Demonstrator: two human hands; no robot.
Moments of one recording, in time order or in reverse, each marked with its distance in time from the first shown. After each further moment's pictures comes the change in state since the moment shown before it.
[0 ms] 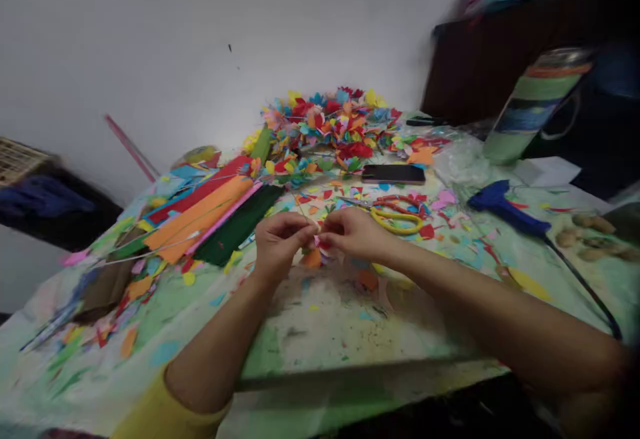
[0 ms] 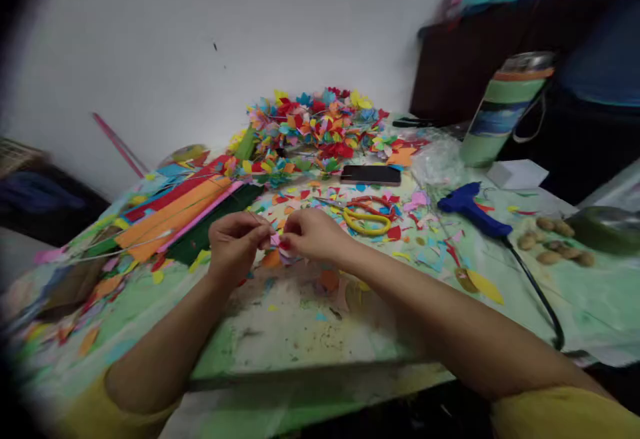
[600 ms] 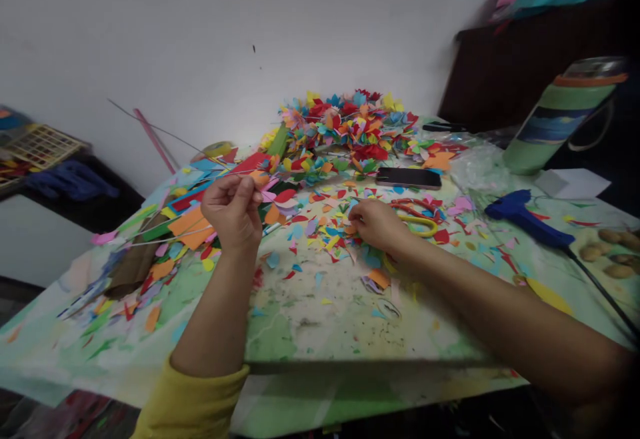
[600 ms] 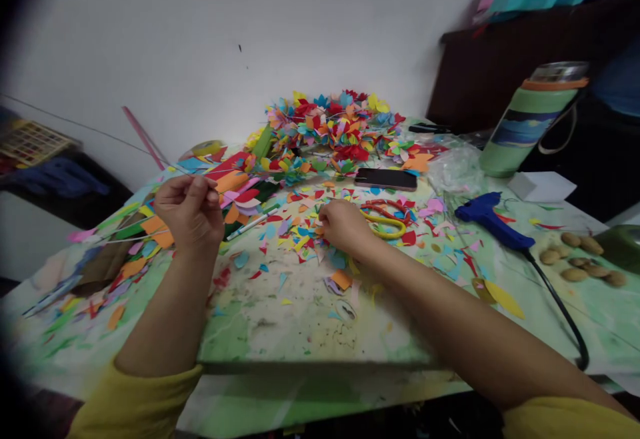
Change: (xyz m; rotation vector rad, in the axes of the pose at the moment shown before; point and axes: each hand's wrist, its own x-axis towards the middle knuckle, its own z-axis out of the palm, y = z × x) left_hand 0.042 0.034 -0.053 -0.038 0.543 0.314; right_hand 0.016 0.043 0.001 -0.446 0.153 -0.007
